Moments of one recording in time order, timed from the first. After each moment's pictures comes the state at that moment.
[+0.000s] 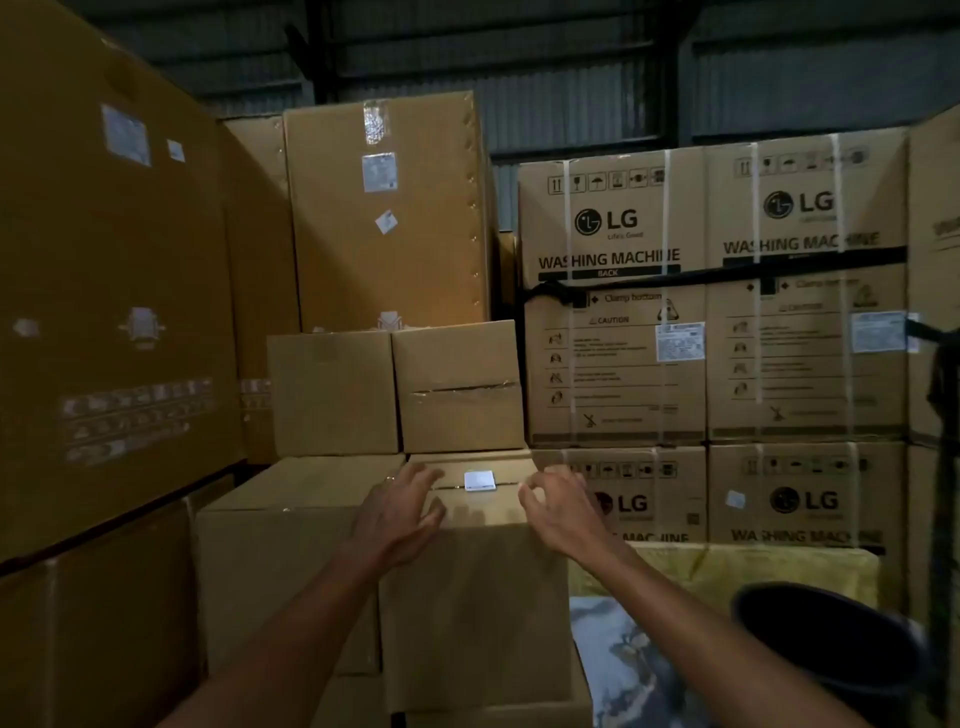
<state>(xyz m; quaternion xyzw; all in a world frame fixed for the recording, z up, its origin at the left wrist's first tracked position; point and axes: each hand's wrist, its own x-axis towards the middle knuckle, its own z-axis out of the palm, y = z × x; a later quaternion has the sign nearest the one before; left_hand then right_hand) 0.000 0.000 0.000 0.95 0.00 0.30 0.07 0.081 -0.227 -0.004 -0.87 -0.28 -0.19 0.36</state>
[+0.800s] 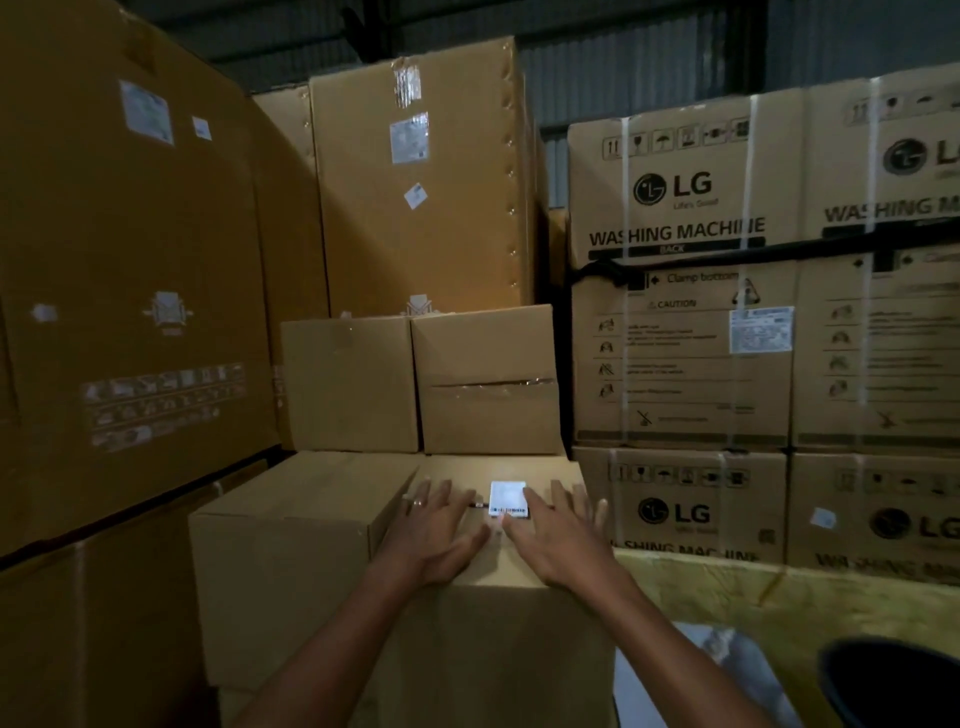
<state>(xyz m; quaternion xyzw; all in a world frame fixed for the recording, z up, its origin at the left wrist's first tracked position) 0.077 -0.005 -0.018 0.98 0.12 0.14 0.04 0.156 -0.179 -0.019 -0.94 -0.28 -0.08 0.17</state>
